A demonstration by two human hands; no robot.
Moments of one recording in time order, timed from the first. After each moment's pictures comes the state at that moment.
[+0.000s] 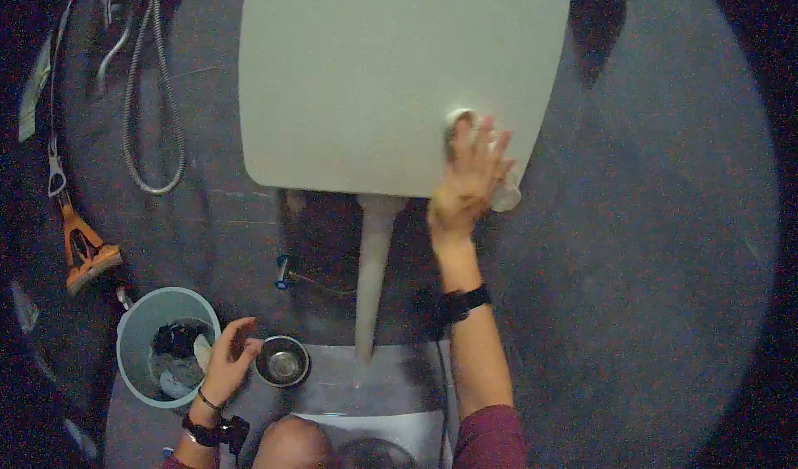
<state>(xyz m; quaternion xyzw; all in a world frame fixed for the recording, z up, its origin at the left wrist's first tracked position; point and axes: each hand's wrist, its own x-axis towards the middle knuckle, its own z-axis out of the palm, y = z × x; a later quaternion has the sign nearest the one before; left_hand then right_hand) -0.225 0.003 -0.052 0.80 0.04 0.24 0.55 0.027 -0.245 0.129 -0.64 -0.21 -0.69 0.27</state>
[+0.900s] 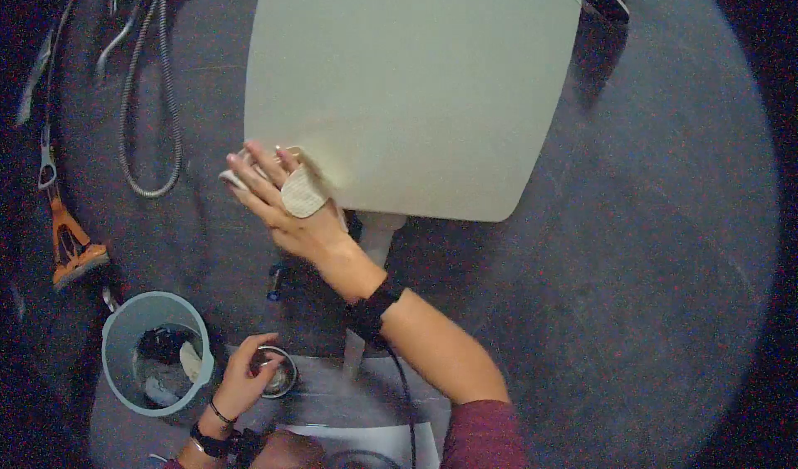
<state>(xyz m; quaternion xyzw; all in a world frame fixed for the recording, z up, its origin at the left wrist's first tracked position) -0.222 -0.026 -0.032 0.82 0.01 0.21 0.54 -0.035 -0.114 0.136 -0.63 -0.53 -0.57 0.03</state>
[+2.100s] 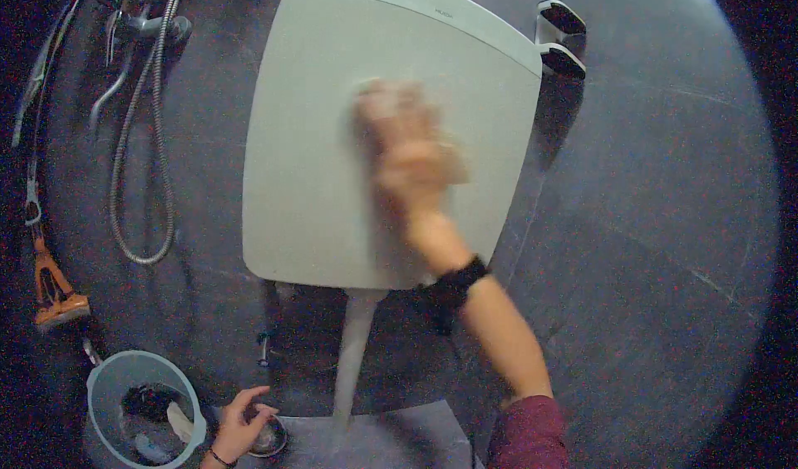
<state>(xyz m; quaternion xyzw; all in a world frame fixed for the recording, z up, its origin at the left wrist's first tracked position) -0.192 0.004 -0.065 0.78 -0.05 0.24 0.57 0.008 -0.192 0.272 -0.59 -0.39 -0.70 0.07</state>
